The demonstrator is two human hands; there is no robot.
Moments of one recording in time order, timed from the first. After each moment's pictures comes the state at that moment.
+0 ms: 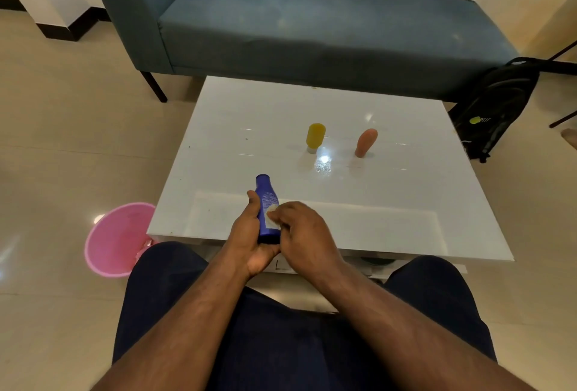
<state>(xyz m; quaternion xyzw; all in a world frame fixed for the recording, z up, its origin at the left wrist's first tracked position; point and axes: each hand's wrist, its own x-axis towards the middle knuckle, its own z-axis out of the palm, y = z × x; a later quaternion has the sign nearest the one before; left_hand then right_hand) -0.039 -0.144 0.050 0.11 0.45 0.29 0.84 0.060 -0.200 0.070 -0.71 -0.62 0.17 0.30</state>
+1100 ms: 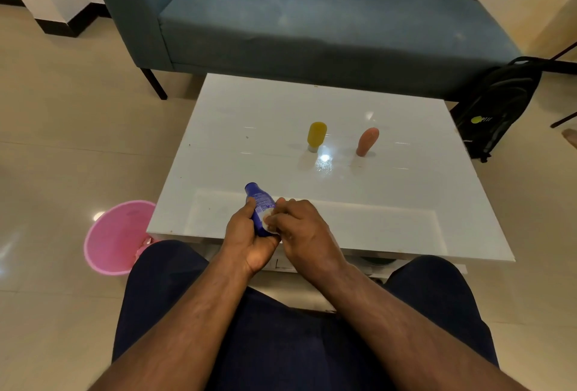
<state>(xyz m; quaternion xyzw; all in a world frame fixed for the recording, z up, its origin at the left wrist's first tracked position) -0.040 -0.138 0.047 -0.02 0.39 0.35 0.85 0.064 -0.201 0.056 -0.60 -0.72 0.05 0.35</state>
